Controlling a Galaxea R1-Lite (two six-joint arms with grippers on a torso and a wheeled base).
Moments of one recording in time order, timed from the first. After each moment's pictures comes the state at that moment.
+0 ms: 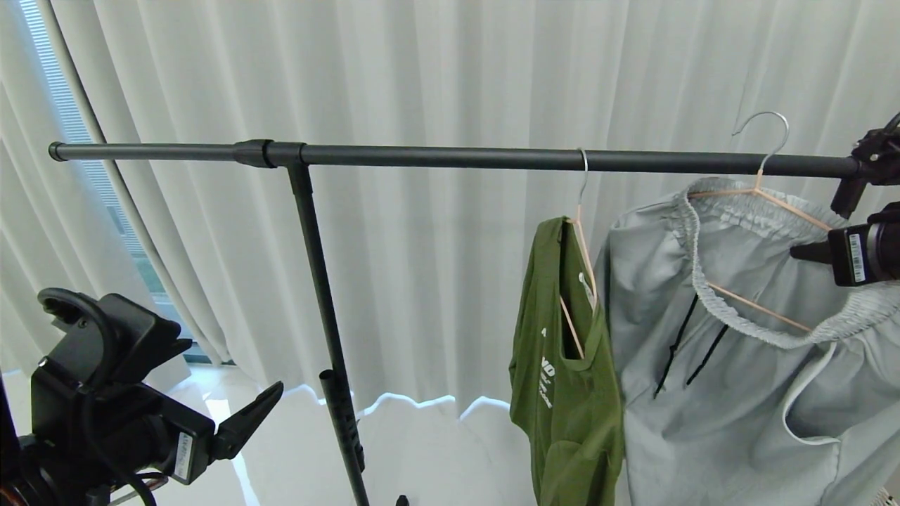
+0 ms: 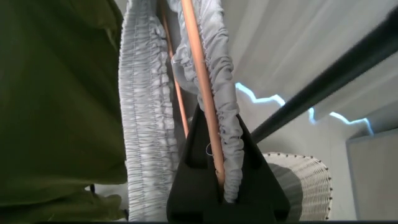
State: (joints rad) left arm -0.35 1.11 -0.36 -0.40 0.15 0.31; right arm 0.07 1.42 -1.21 0.30 0.13 -0.10
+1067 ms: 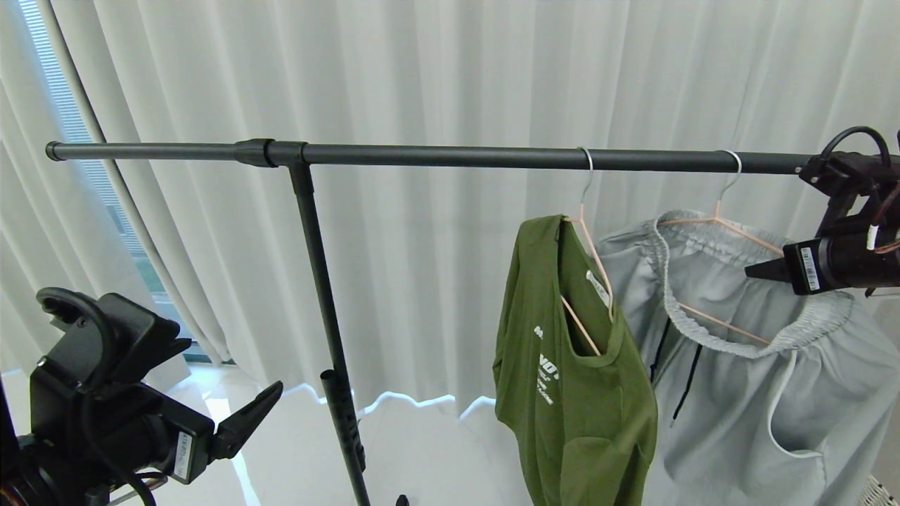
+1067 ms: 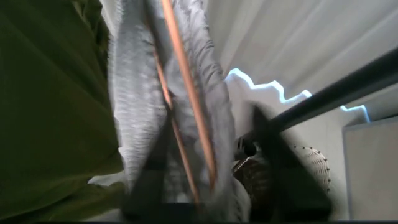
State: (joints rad) left arm -0.35 1.11 -0.36 -0.40 0.15 0.31; right arm 0.11 1.51 -1.22 0.29 0.06 -0.10
